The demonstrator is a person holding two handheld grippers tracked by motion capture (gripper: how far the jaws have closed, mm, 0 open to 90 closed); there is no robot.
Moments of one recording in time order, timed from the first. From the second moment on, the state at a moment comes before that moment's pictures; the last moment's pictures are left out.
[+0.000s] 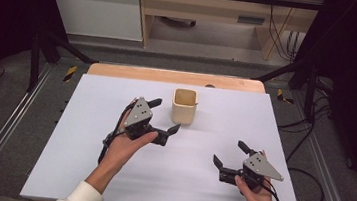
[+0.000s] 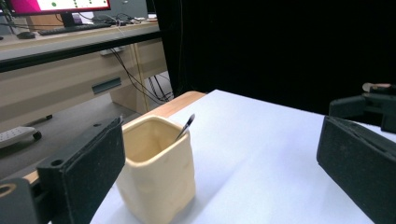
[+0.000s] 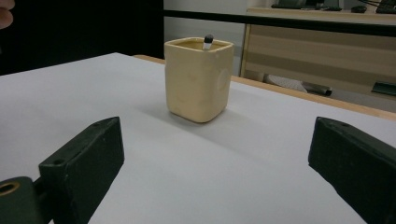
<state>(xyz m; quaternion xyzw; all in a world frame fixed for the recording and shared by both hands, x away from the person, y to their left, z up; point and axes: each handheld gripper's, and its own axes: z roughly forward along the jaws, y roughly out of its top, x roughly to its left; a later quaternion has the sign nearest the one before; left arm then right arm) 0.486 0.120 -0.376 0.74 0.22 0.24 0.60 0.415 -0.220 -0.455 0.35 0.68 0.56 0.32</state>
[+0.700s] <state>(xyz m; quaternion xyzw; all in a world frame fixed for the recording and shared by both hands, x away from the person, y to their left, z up) 0.461 0.193 -0.394 0.73 0.25 0.25 0.59 0.415 -0.217 -0.457 0.35 0.68 0.56 0.32</state>
